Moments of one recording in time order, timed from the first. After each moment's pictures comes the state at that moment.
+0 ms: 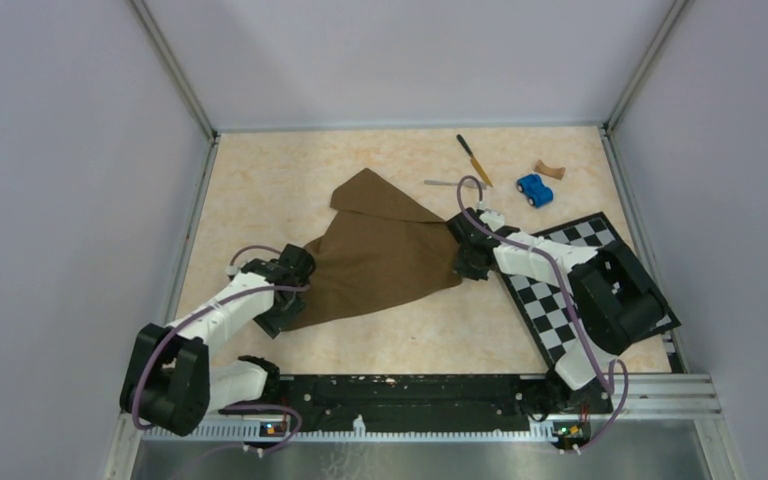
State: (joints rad) left arm -0.35 1.17 0.62 -0.95 -0.44 -1.26; right arm 0.62 1.63 0.91 -0.43 0.27 0.89
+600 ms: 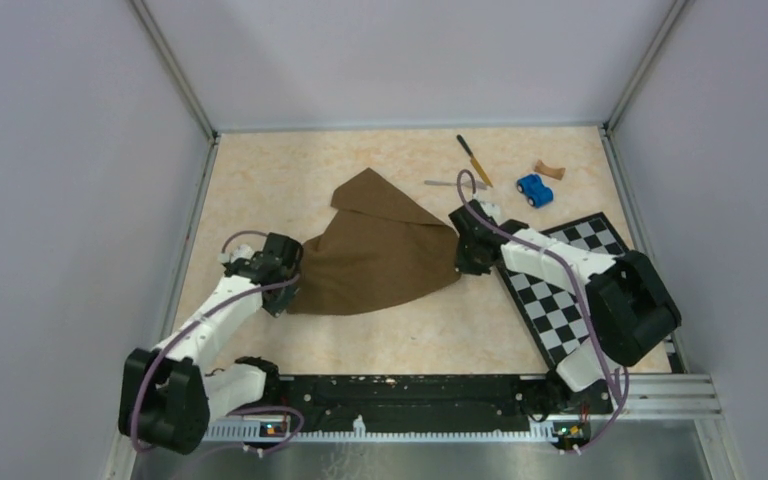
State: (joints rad) left arm -0.27 1.14 0.60 -0.80 -0.38 -1.16; right arm 0.62 1.57 0.92 -0.48 0.21 0.80
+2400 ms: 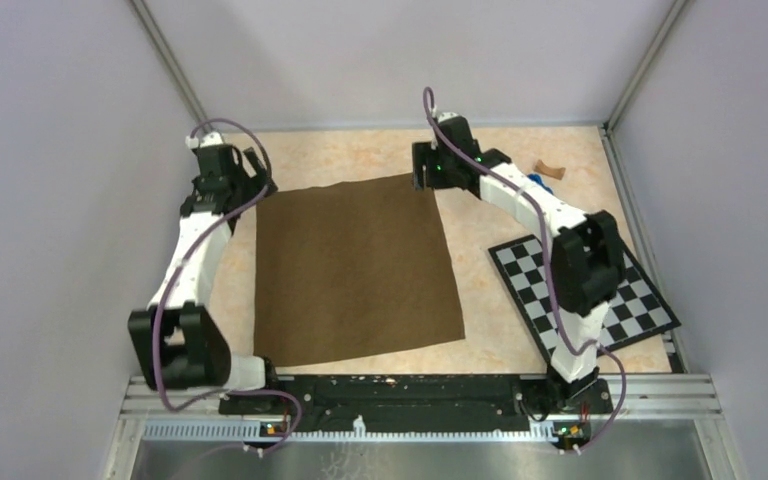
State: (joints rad) left arm 0.10 1.48 1.26 -0.44 -0.22 -0.41; right arm 0.53 2.00 1.77 -0.45 0.09 0.32
